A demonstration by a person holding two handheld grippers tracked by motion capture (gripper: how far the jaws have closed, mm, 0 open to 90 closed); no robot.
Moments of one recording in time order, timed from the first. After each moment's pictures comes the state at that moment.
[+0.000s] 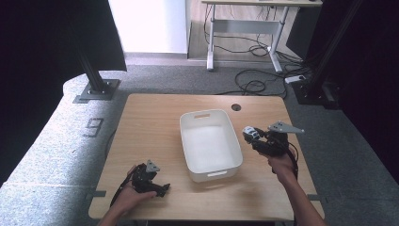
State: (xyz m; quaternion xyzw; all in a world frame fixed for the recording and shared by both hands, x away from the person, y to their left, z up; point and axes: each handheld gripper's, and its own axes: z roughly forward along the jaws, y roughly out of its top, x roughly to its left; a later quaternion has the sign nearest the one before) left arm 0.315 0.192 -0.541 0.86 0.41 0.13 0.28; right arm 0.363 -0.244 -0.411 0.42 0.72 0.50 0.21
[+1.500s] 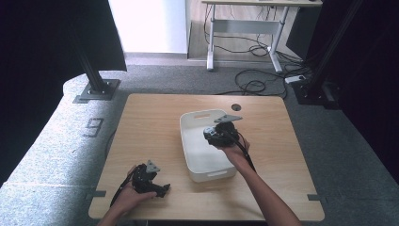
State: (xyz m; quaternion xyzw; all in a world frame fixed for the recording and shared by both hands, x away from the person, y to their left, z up) left arm 0.314 0.192 -0.541 0.86 0.40 0.13 0.28; right arm 0.418 -0.106 -0.438 0.41 0.79 0.41 0.18
